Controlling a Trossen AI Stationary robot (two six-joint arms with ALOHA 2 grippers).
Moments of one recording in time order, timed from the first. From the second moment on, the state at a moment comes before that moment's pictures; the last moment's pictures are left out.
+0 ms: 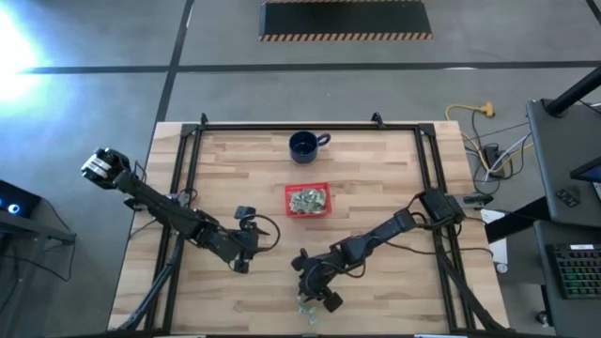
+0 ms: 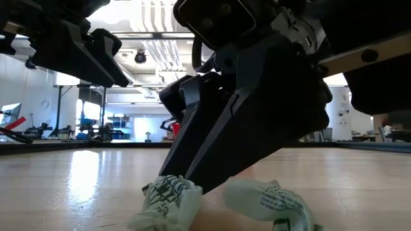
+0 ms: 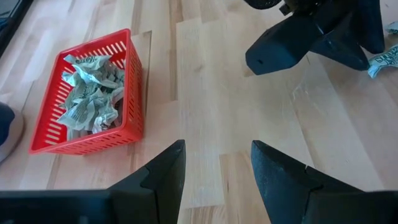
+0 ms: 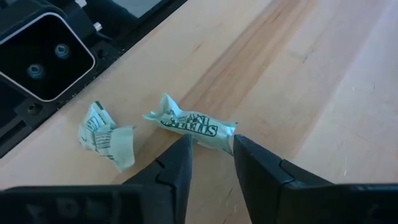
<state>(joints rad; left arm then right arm) -0.52 1.27 0.65 -0.11 -0.48 -0.15 0.41 2.17 1.27 0.16 -0.29 -0.09</state>
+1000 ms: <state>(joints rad) -0.52 1.27 0.63 -0.09 -0.48 -0.15 0.41 2.07 1.27 0.00 -0.05 -0.16</state>
